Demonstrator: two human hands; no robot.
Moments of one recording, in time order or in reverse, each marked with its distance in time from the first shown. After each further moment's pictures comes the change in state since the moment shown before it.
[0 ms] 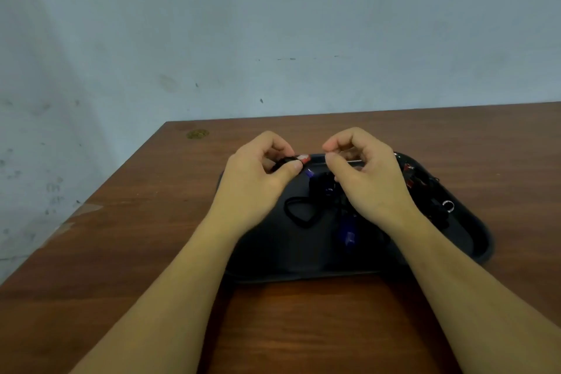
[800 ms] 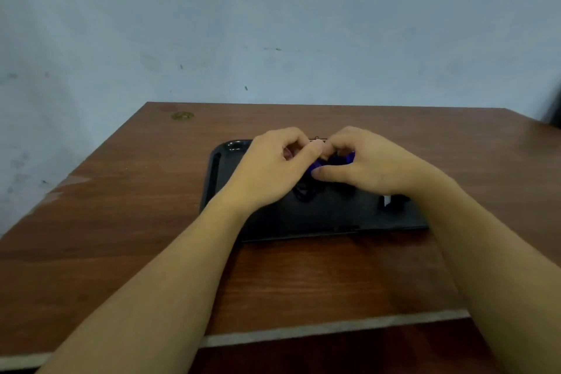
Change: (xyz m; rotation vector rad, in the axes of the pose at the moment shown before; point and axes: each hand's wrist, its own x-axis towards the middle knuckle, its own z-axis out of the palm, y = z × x) left_hand -0.018 0.024 0.012 -0.015 -0.203 0.149; right_hand -0.005 -0.045 -0.044 -0.630 -0.556 0.043
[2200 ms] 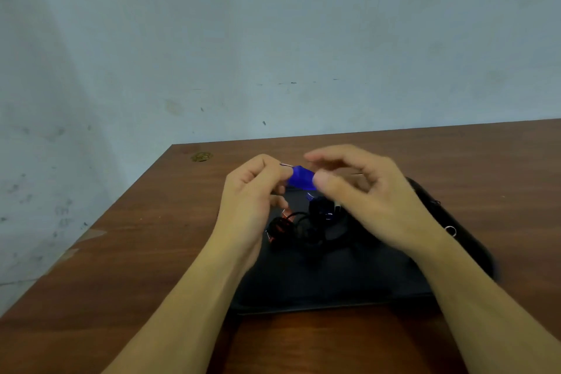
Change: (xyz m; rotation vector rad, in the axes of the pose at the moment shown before) left_hand 0.010 0.004 -0.011 -0.622 0.307 -0.273; right_hand 0.019 0.006 0.022 0.660 0.380 -0.293
